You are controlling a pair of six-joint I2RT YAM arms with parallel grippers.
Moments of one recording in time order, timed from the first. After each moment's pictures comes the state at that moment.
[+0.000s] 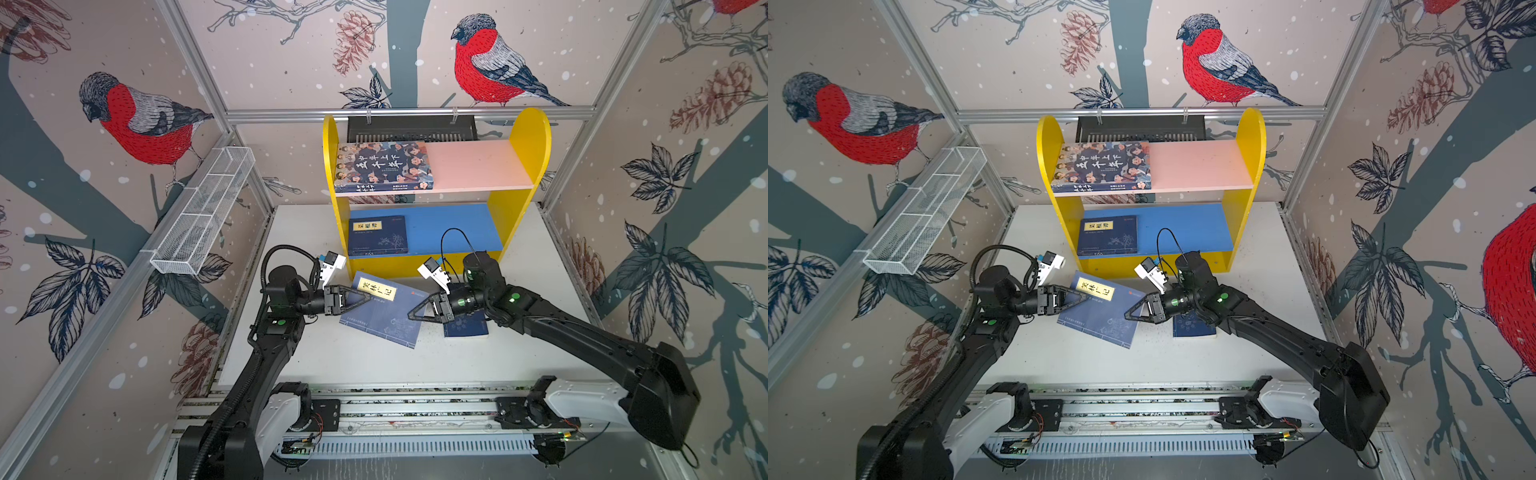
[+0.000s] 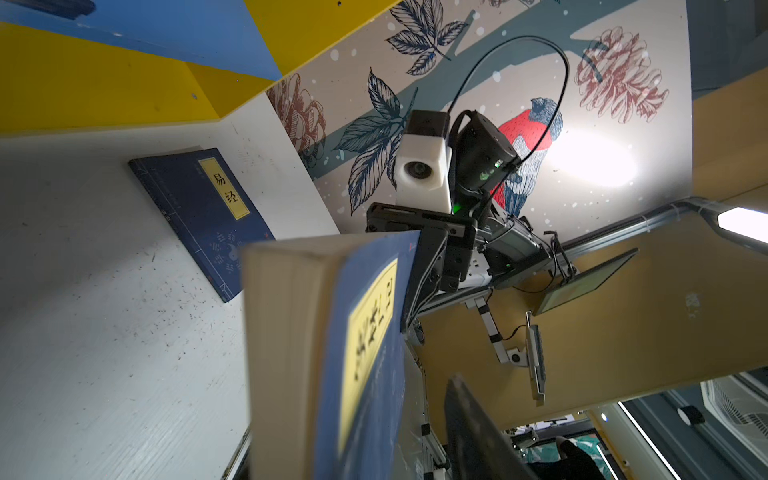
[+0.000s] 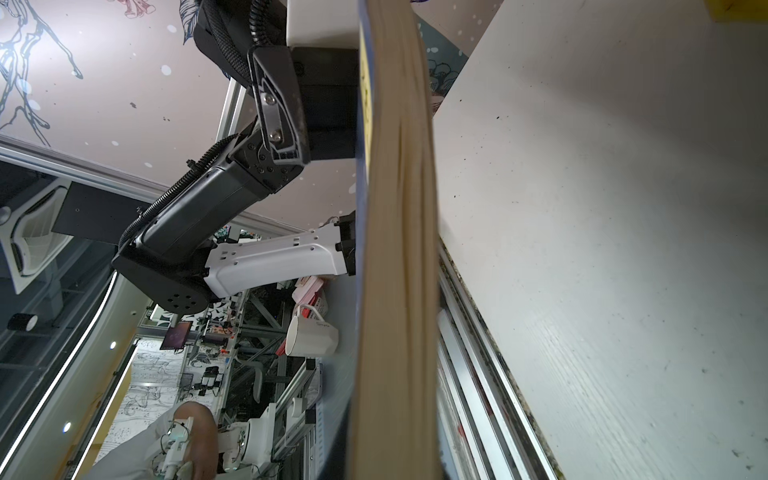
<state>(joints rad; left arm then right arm) -0.06 0.93 0.50 0.25 1.44 -0.88 0.75 1.24 0.86 -0.10 -0.97 0.63</state>
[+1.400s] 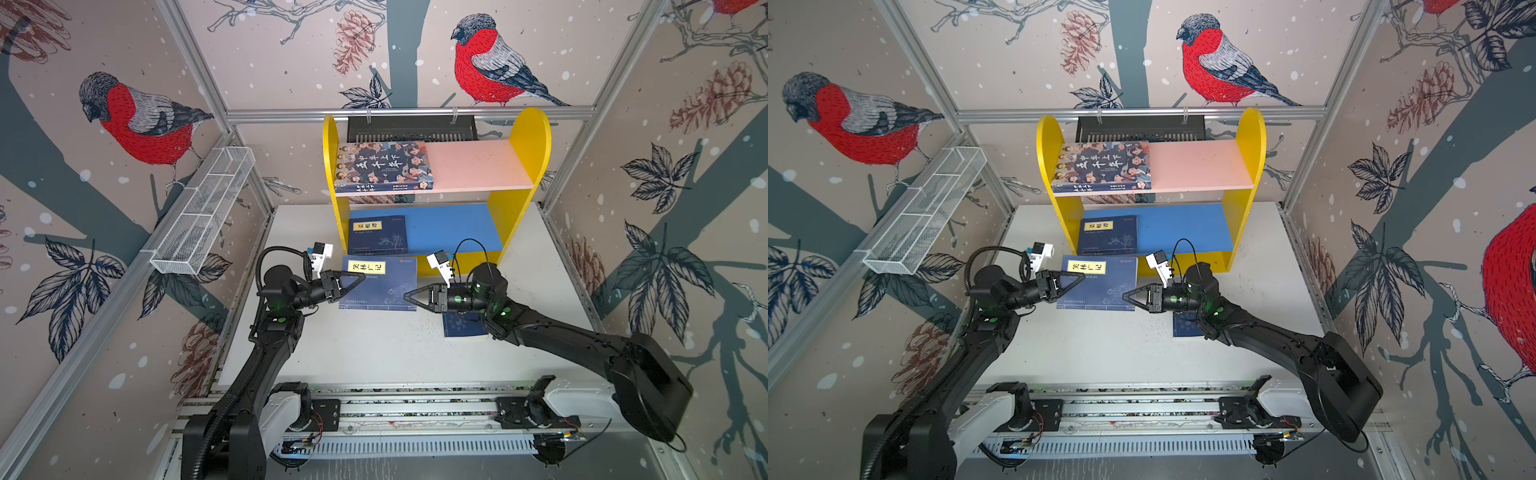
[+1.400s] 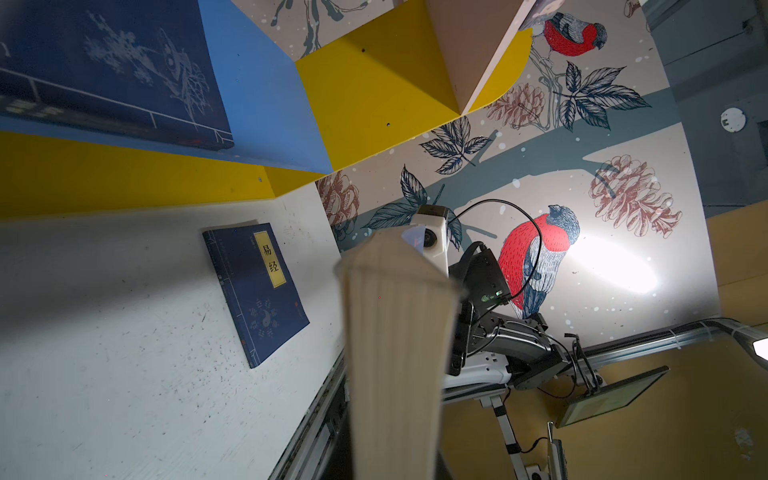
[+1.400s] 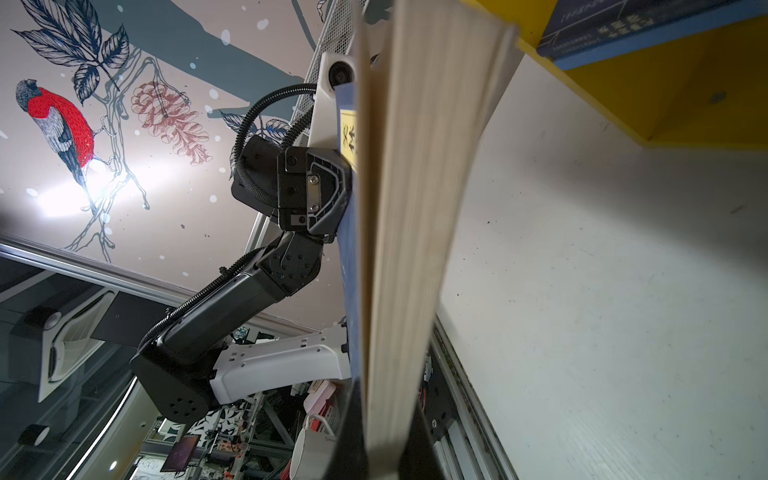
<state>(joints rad) -0.01 0.99 0.49 0.46 1.21 -1.12 0.73 1.29 0.64 0.56 -0.79 0.99</state>
